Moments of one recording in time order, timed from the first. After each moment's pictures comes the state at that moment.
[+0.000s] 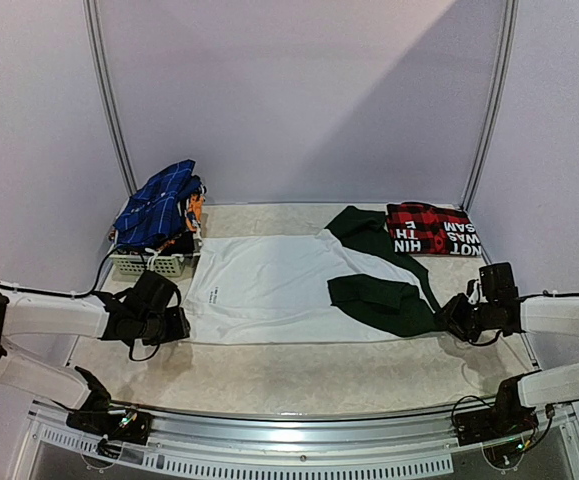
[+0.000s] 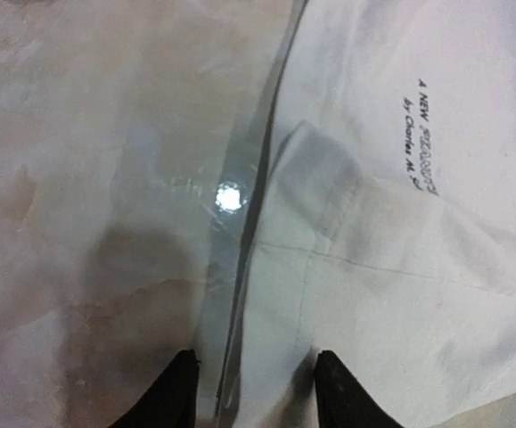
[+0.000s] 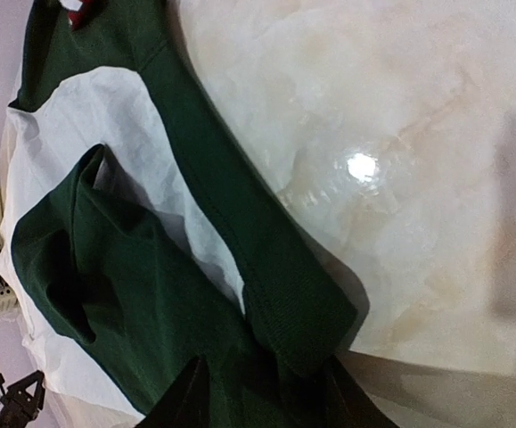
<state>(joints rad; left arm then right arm) -0.58 1.27 0.42 -0.18 -0.24 -0.78 0.10 1.20 0.35 -0.09 -0.29 0.81</state>
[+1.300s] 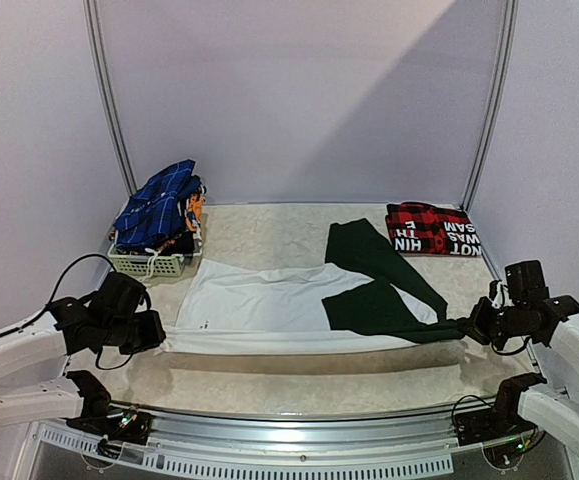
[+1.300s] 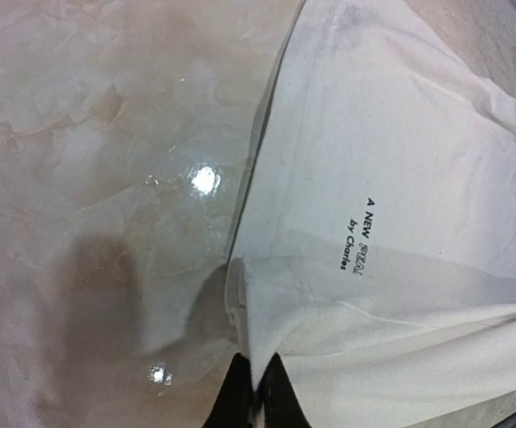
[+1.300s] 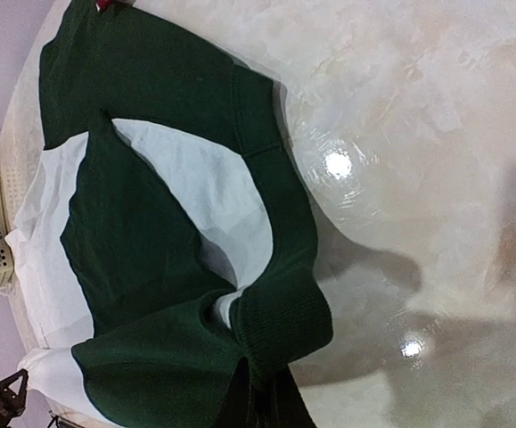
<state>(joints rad) -0.57 0.82 0.42 -0.59 -0.16 -0.84 0.08 0.72 0.46 -0.72 -0.23 0.74</state>
